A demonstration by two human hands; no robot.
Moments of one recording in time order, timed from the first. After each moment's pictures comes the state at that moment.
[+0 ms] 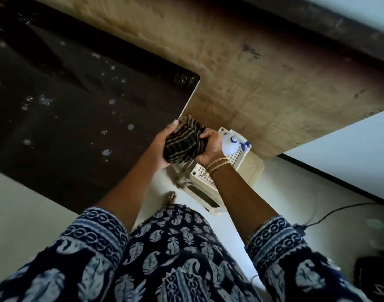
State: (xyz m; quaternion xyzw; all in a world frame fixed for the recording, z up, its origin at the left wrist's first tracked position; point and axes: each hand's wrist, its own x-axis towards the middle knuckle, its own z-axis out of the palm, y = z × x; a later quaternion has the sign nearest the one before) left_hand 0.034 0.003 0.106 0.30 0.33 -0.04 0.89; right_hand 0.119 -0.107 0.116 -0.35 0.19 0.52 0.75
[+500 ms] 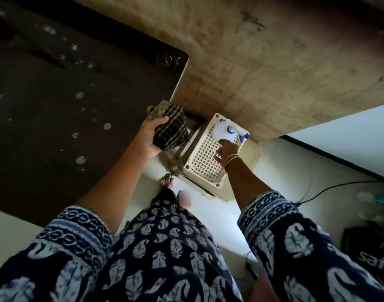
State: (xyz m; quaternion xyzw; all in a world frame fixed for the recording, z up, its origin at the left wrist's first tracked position) left_hand 0.078 0.036 0.051 0.25 0.41 -0.01 0.88; right_hand 0.193 -0.164 -0.017 -0.65 0.39 0.38 0.54
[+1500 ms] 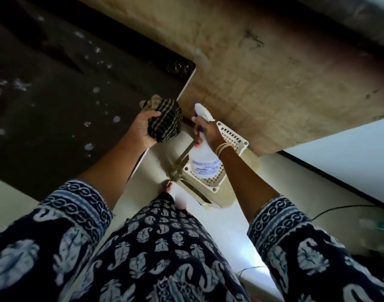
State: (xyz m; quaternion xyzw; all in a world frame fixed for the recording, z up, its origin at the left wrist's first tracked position) left_hand 0.066 0.042 0.076 0.24 0.43 0.06 0.87; right_hand 0.187 -0.110 0.065 -0.65 -0.04 0.49 0.58
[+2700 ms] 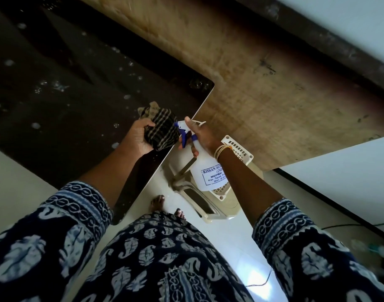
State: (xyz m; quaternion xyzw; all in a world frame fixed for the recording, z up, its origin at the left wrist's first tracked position) left_hand -0.011 0.079 0.102 0.24 0.38 0.09 0.89; right_hand 0.125 -0.065 0.122 -0.68 -0.22 0.50 0.49
